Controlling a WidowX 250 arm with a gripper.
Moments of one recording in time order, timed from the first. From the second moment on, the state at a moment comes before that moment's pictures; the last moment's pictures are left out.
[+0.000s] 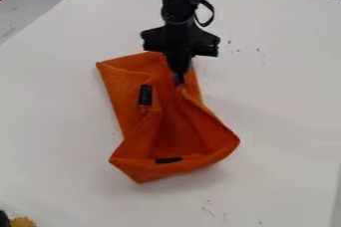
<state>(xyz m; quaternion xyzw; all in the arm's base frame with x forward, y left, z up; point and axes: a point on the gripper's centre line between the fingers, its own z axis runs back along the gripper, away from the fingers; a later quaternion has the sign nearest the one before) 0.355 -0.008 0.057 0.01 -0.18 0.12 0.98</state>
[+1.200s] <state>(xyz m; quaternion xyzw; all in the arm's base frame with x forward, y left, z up) 0.252 0.061 0.029 0.02 -0.18 0.23 0.96</state>
